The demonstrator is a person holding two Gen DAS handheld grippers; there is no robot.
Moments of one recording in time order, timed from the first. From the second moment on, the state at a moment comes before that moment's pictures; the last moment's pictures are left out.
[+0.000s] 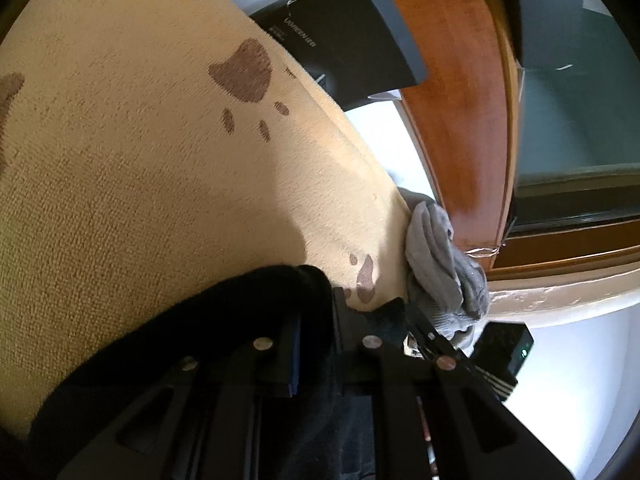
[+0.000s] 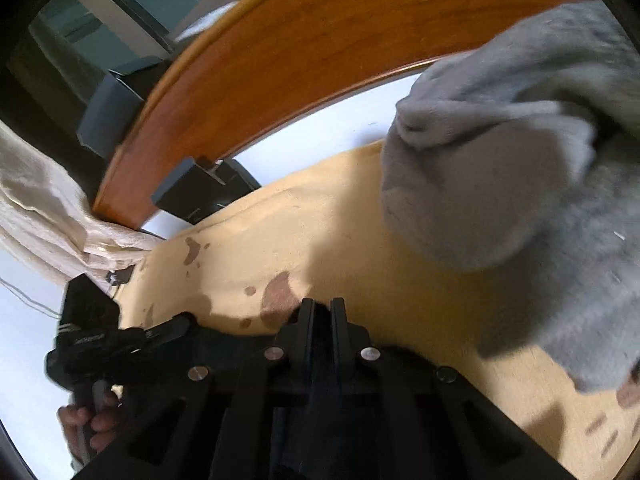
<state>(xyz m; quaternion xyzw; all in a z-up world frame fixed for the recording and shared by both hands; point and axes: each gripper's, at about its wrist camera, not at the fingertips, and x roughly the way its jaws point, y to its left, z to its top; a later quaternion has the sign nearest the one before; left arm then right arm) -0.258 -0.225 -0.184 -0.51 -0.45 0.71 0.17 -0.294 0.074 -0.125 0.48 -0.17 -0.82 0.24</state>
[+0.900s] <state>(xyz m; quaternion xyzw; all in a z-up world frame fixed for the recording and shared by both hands) -0.254 -0.226 -0.186 -0.53 -0.46 0.69 0.18 -0.284 0.051 -0.144 0.53 -0.22 -0.76 0.32</state>
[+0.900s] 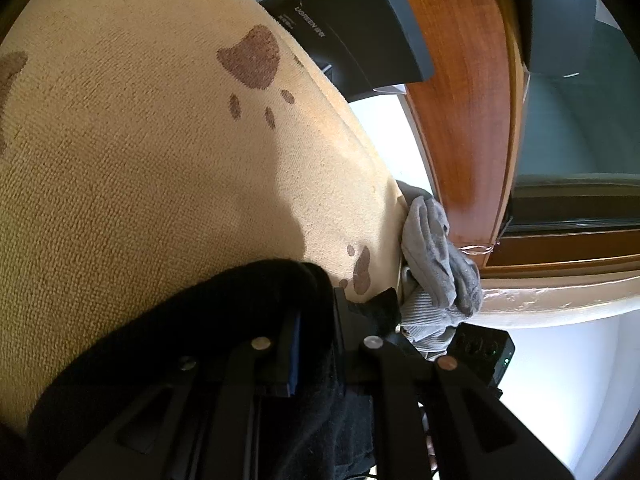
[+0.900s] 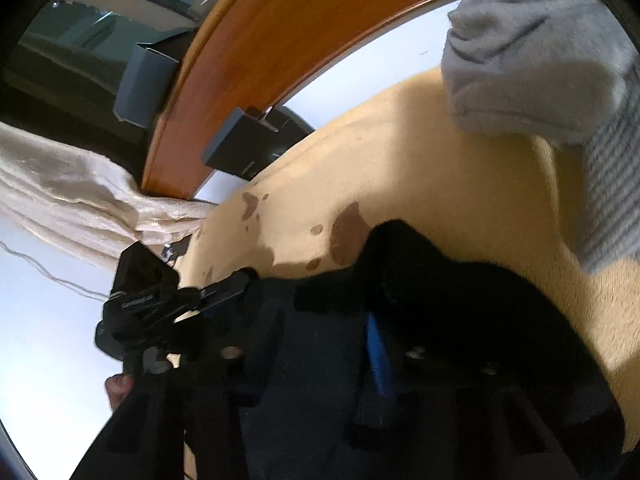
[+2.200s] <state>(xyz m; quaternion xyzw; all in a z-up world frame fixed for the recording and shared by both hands) -0.243 -0.239 -0.143 -0.48 -0.48 0.71 0.19 -0.272 0.016 -0.125 0.50 -0.06 -0.83 0.25</state>
